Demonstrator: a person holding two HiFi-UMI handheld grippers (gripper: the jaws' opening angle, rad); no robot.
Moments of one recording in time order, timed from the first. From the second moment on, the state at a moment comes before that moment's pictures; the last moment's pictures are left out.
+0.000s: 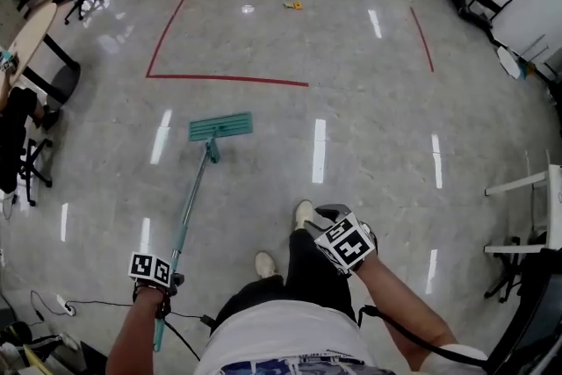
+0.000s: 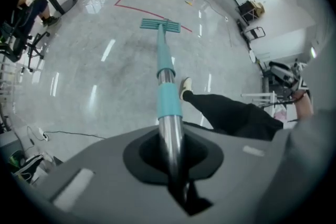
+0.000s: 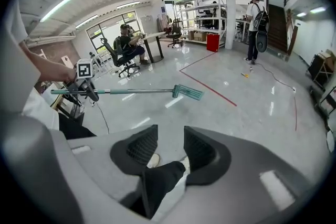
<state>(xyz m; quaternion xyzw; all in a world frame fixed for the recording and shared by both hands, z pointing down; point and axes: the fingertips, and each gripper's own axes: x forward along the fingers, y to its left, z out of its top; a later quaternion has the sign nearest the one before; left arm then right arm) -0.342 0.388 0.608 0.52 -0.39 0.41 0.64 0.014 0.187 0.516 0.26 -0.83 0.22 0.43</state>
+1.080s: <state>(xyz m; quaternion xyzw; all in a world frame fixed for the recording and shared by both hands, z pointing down) -0.287 0.619 0.579 0.48 -0.38 0.46 0.65 0.086 0.379 0.504 0.28 -0.85 0.21 0.40</state>
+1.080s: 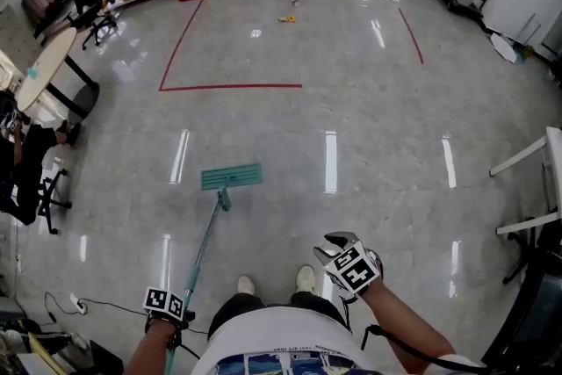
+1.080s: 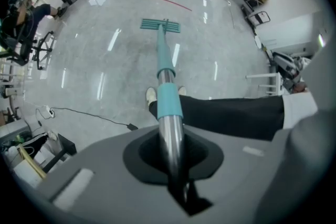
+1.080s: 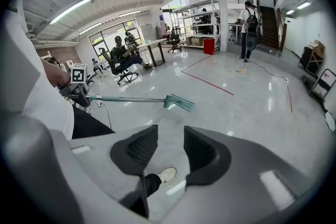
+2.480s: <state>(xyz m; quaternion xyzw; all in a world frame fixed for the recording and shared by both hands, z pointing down) -0.432 0.619 0.619 0.55 -0.29 0.52 0.59 -0.086 0.436 0.465 0.34 -0.83 0.19 0.40</state>
